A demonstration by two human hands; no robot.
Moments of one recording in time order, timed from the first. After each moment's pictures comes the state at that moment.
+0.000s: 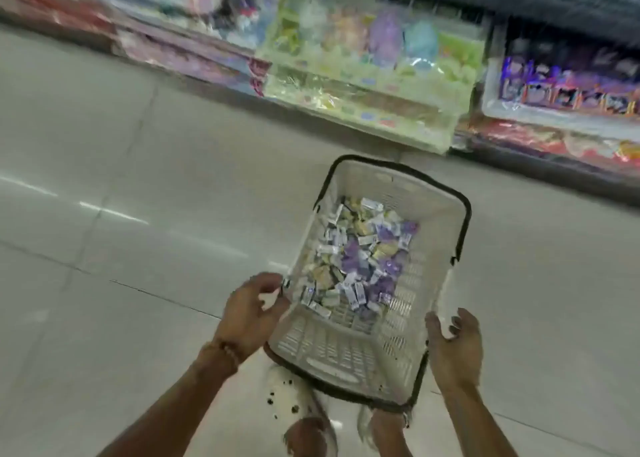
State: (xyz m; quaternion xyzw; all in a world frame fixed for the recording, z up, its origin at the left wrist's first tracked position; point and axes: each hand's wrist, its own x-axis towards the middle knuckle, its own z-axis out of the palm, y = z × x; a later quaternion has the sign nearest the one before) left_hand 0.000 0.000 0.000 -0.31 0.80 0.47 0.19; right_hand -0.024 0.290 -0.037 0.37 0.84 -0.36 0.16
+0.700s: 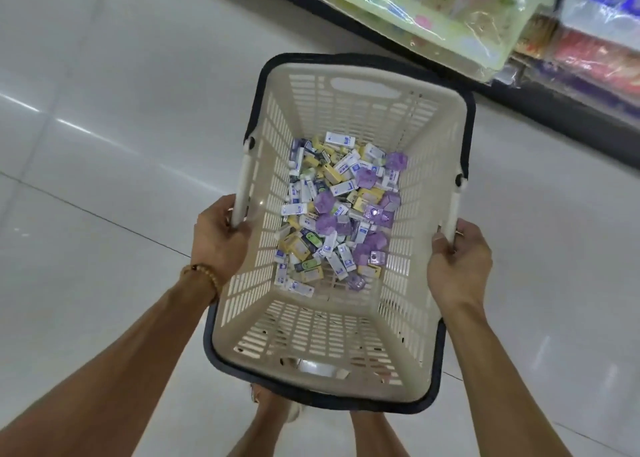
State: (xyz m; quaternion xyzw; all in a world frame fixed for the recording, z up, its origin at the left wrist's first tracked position) left_hand -0.008 0.004 -0.077 -0.43 0.76 0.49 0.10; right_hand -0.087 0.287 -0.082 0.22 0.88 -0.40 0.15
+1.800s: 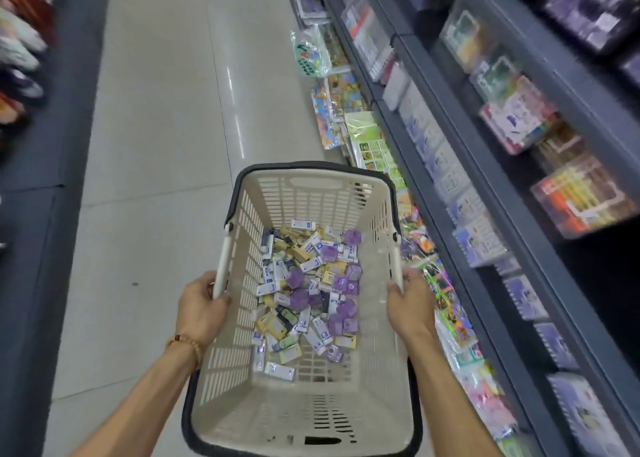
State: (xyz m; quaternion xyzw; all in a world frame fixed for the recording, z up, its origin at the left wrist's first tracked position) left_hand 0.056 -0.592 0.424 -0.71 0.50 0.44 -0.20; right_hand -0.229 -0.515 0.434 -0.29 0.87 -0.29 0.29
